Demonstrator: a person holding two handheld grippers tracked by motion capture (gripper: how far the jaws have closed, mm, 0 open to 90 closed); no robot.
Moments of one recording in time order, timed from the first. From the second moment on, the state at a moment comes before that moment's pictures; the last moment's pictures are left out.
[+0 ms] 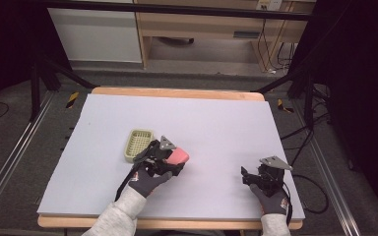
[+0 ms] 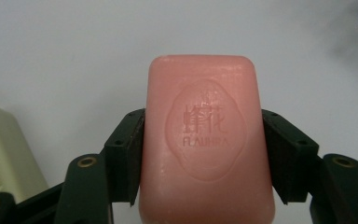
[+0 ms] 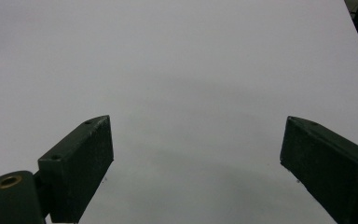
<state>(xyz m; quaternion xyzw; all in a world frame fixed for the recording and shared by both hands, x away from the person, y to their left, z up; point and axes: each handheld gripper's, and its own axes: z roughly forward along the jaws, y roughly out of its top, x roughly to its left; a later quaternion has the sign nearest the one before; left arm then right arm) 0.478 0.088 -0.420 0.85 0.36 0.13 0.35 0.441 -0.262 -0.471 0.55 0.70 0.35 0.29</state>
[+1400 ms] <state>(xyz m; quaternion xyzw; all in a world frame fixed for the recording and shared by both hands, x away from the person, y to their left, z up) 0.499 0.162 -0.413 0.80 0.44 0.17 0.37 0.440 -0.254 -0.470 0.53 0.72 0.34 0.29</state>
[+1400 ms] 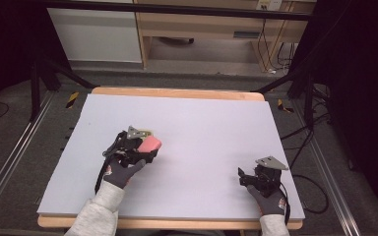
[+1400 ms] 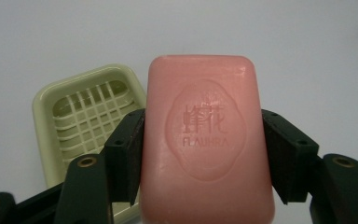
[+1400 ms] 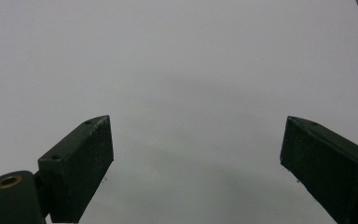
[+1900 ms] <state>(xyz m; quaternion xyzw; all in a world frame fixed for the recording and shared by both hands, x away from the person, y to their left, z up) 0.513 0.180 -0.415 0.79 0.46 0.18 0.36 0.440 -0.253 -0.470 0.53 0.71 0.34 0.29</state>
